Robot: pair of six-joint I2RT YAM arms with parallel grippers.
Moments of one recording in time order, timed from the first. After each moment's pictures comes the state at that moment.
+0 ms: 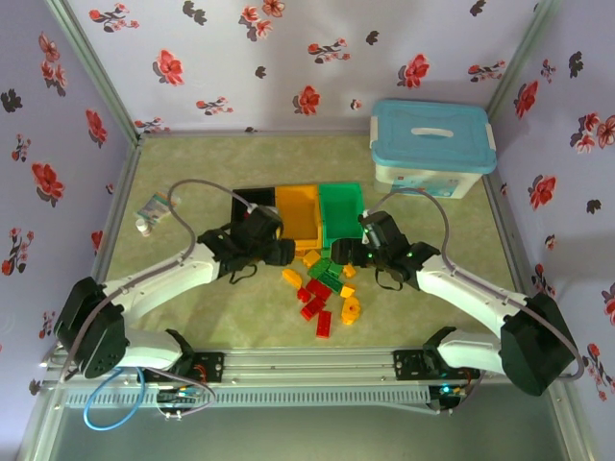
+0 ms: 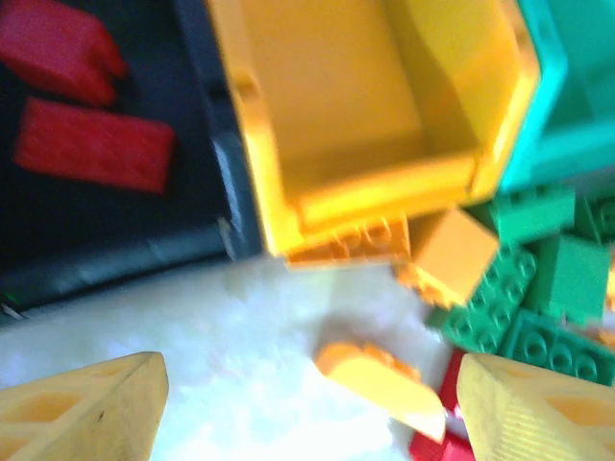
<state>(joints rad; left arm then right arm) -0.86 1.33 0.91 -0.56 -0.18 -0.58 0.66 1.20 0.69 -0.34 -0.05 0.59</state>
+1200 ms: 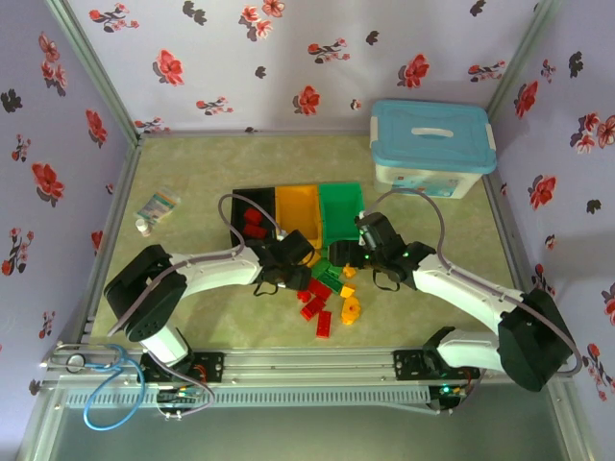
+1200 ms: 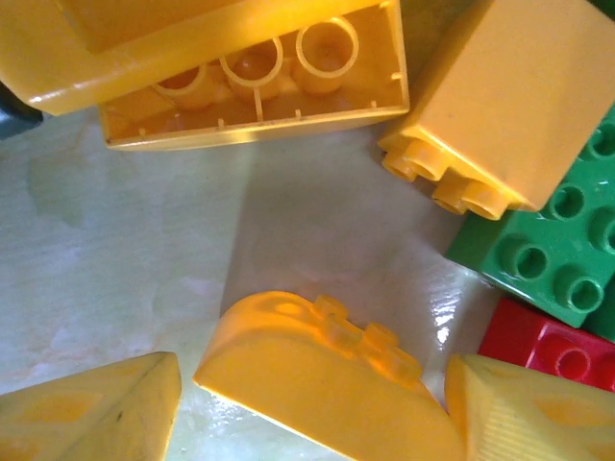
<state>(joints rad) -0.96 1.64 0.93 -0.50 -0.15 -0.64 0.69 1.22 0.70 -0.35 -0.02 0.59</state>
